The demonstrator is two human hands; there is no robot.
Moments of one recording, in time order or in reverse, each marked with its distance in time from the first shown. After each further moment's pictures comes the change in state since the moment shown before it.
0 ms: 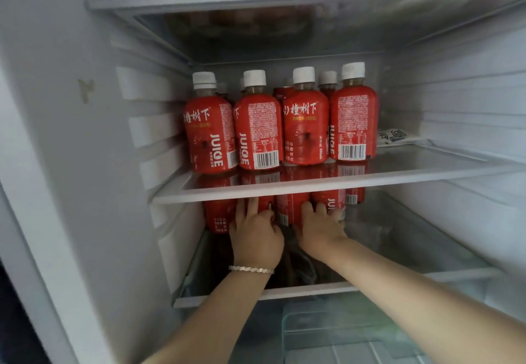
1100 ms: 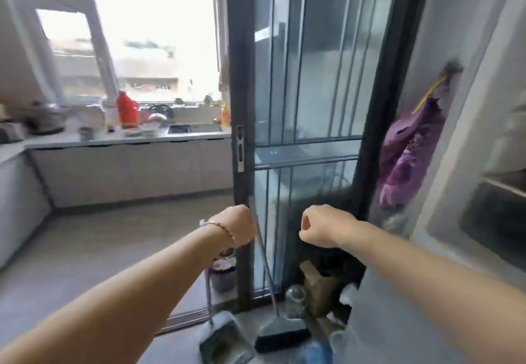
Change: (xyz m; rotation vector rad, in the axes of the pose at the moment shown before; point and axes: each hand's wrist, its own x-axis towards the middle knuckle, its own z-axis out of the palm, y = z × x) left_hand -0.498 0.034 -0.267 0.367 -0.113 -1.236; right_hand -0.419 -0.090 0.018 -0.211 -0.480 -1.382
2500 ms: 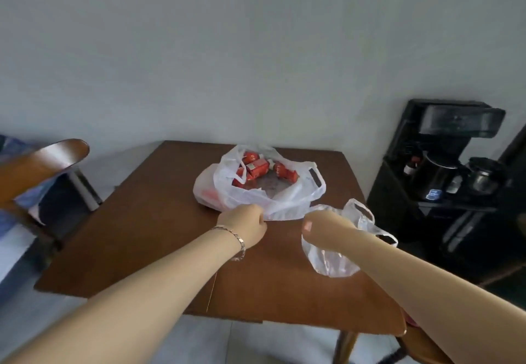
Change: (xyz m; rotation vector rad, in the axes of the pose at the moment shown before) left_hand -1.016 -0.807 -0.067 -0.169 0.538 -1.906; right_hand -0.572 -1.219 0.347 -0.367 -0.399 -1.911
